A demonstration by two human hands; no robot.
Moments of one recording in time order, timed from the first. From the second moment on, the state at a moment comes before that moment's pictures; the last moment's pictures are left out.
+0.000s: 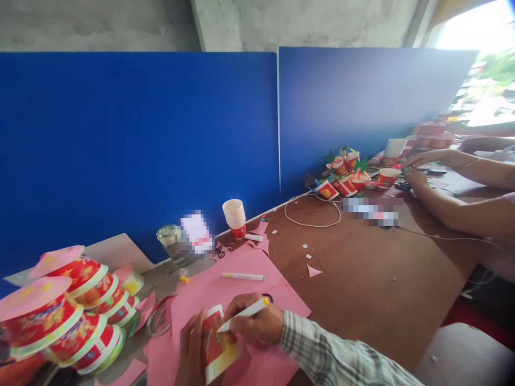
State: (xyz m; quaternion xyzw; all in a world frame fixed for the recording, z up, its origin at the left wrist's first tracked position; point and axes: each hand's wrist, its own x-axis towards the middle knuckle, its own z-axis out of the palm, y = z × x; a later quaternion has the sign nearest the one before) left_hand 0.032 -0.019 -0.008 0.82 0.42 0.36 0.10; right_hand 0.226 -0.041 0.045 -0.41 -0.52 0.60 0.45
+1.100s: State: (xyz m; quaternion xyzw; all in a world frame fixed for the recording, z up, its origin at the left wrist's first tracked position) left_hand 0.029 -0.018 -0.011 0.83 0.42 0.36 0.10; right_hand 0.223 -0.032 0.032 -0.44 -0.46 0.60 0.49
